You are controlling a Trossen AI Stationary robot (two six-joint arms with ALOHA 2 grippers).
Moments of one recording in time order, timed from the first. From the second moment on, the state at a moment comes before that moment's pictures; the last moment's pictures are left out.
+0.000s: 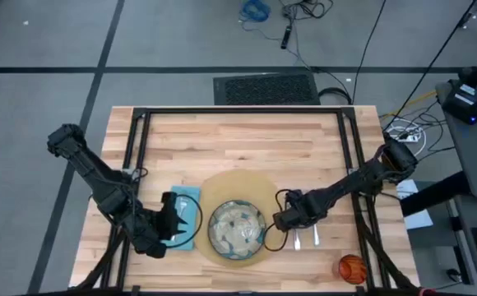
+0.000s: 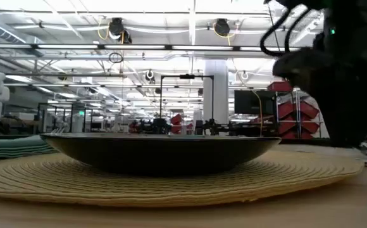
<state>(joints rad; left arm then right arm) -0.79 1.22 1.02 -0.76 -0.42 -0.46 0.42 1.67 1.05 -0.84 0.03 1.72</state>
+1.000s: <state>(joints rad) -0.71 1.22 1.02 -0.31 -0.52 -0.35 1.06 1.55 1.47 -1.57 0.24 1.87</state>
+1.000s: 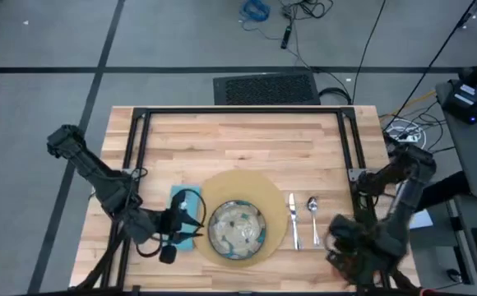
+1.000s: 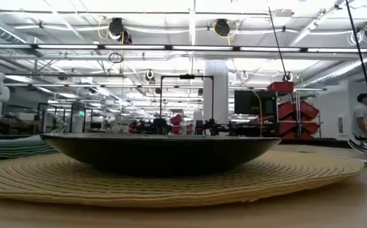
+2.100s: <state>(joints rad) -0.66 1.22 1.02 -0.24 -0.53 -0.36 1.21 1.54 1.16 -1.20 -0.08 2.00</state>
